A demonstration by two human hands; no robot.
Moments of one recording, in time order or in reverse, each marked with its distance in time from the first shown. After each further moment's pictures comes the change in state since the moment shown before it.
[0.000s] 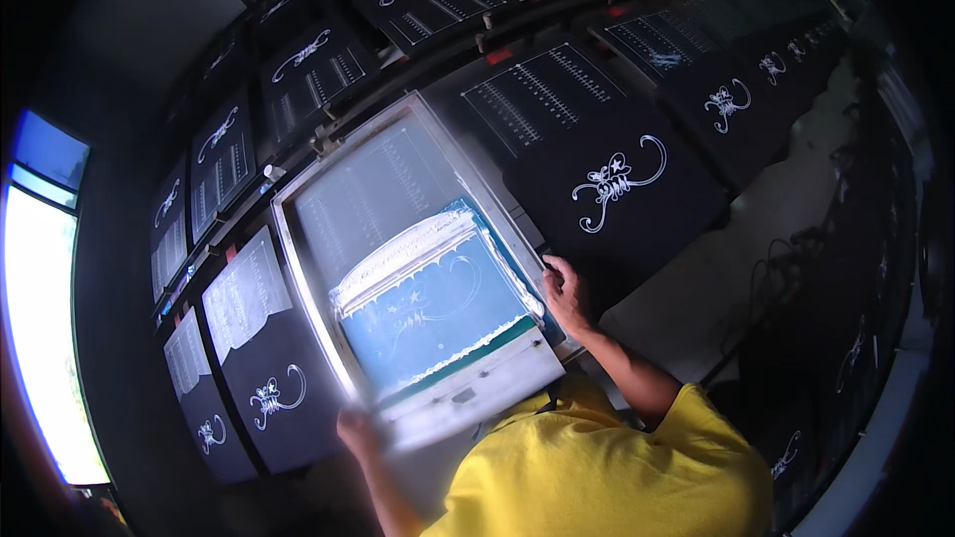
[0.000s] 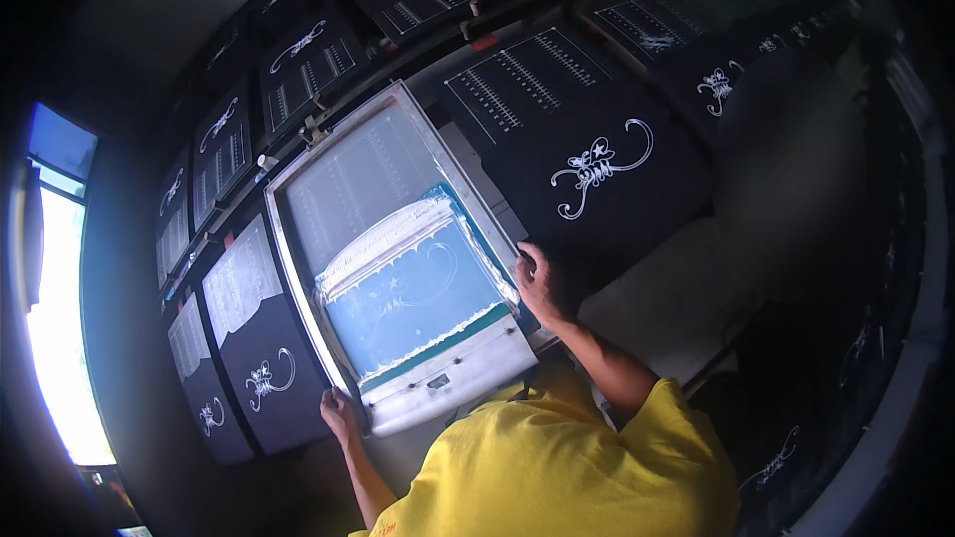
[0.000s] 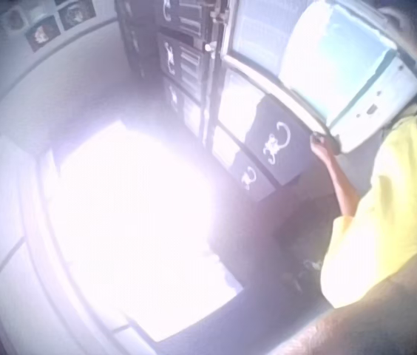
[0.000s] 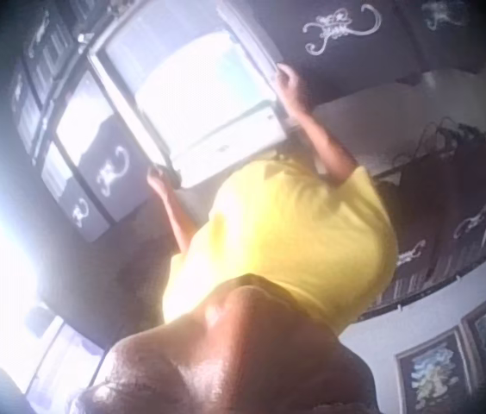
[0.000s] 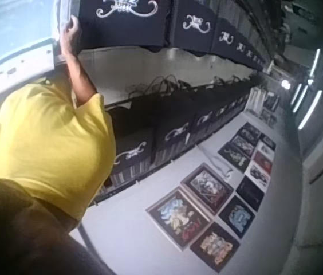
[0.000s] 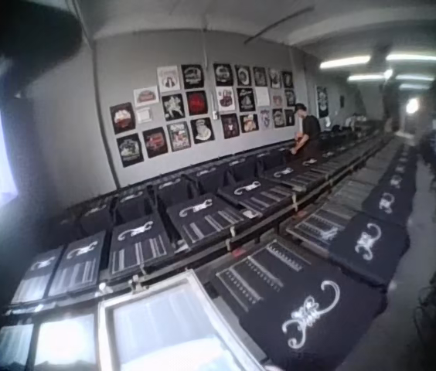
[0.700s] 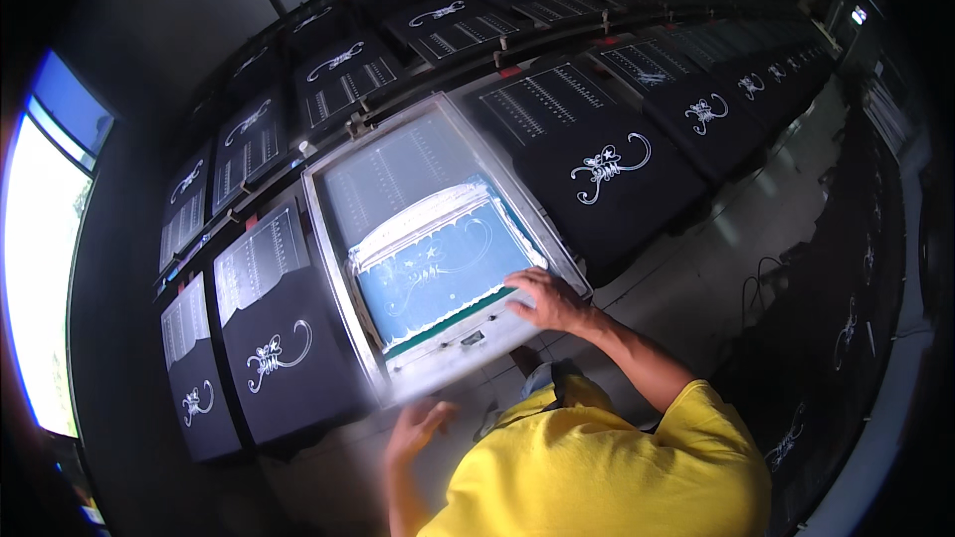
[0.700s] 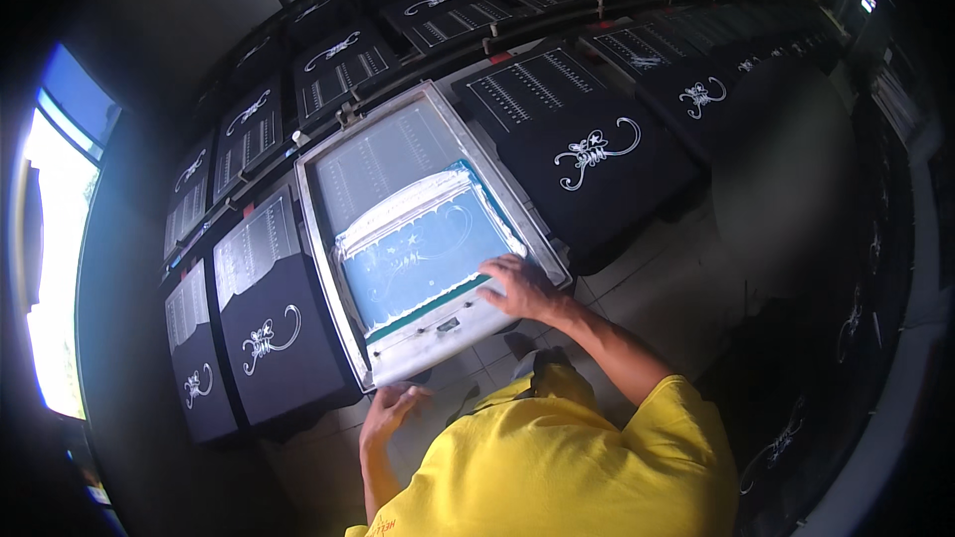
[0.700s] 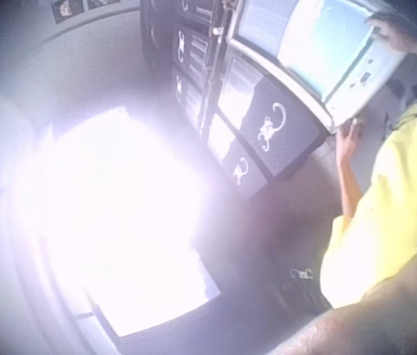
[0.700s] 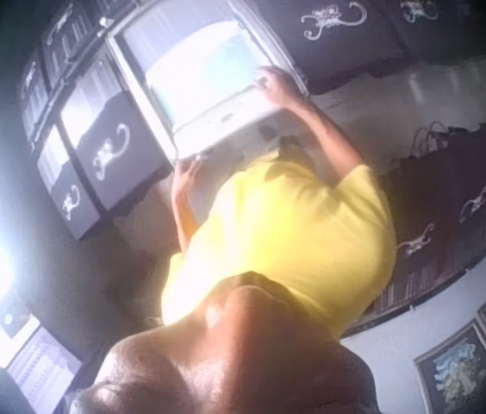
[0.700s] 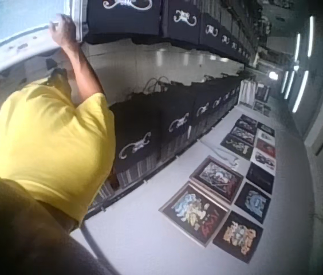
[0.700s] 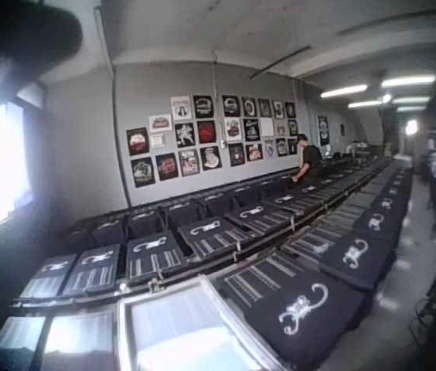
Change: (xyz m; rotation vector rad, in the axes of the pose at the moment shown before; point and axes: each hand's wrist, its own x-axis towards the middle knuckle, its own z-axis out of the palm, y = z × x) left_hand -0.101 0.048 -0.056 -0.378 -0.994 0.079; right_hand -0.075 -0.089 -0.028 -0.271 -0.511 -0.624
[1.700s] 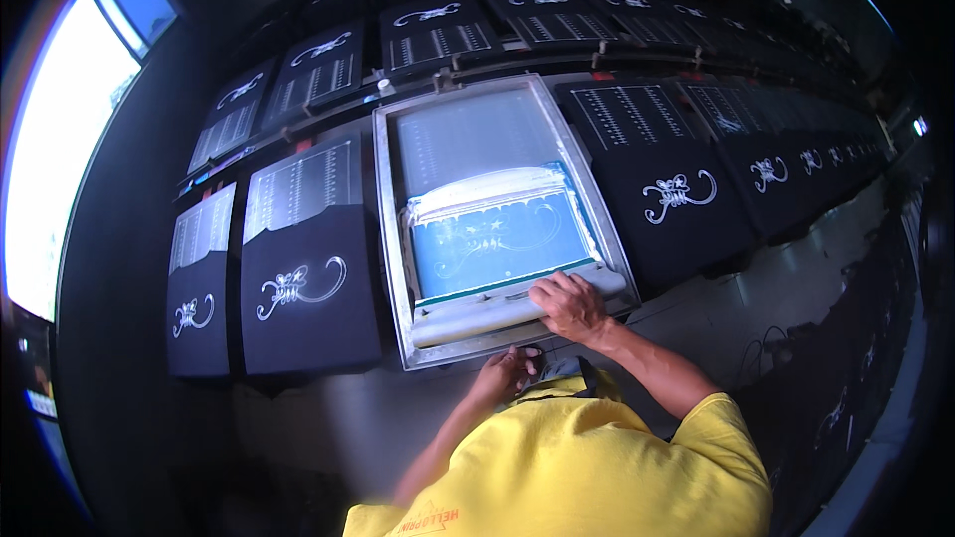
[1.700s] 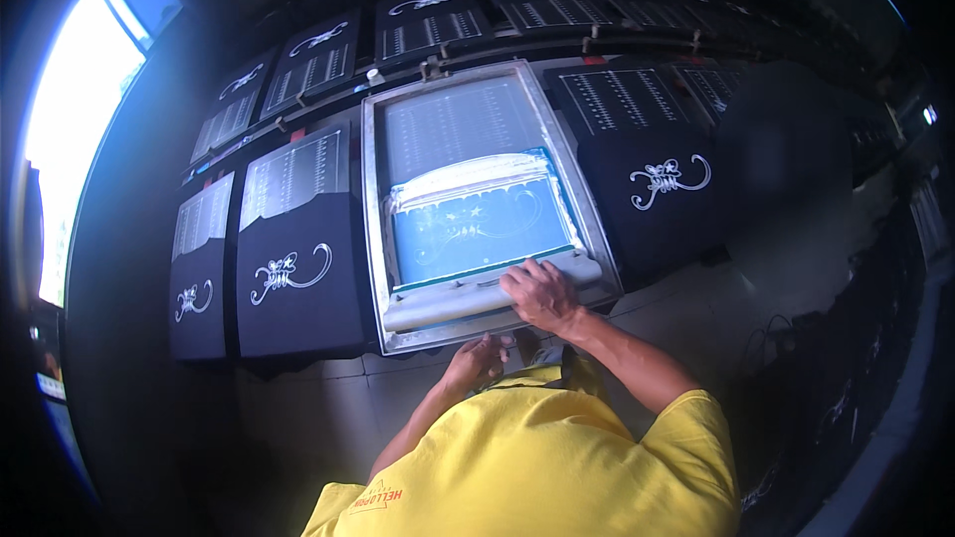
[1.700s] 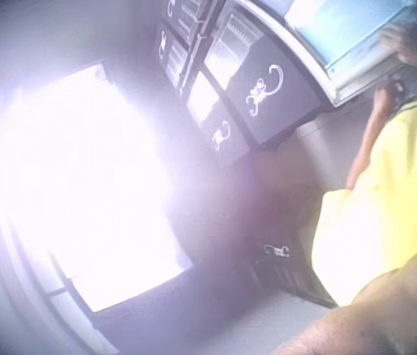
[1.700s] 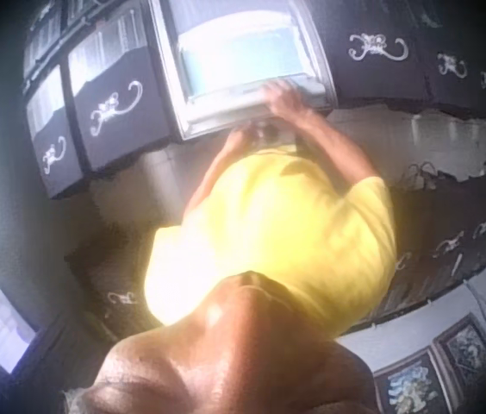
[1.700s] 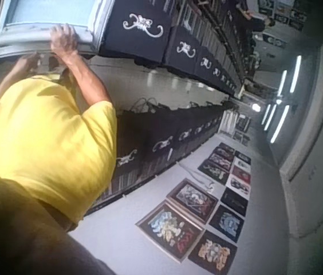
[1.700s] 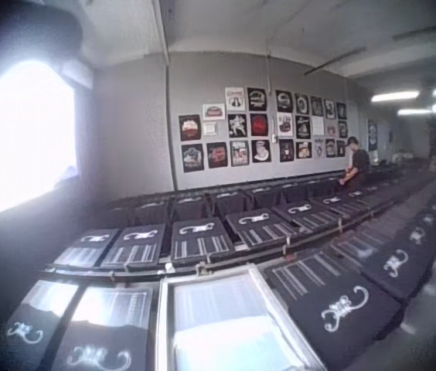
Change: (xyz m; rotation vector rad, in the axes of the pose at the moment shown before) left_hand 0.068 -0.023 0.077 -0.893 -0.167 -0.141; right_hand 0.035 -0.078 0.025 -0.393 -0.120 -0.330
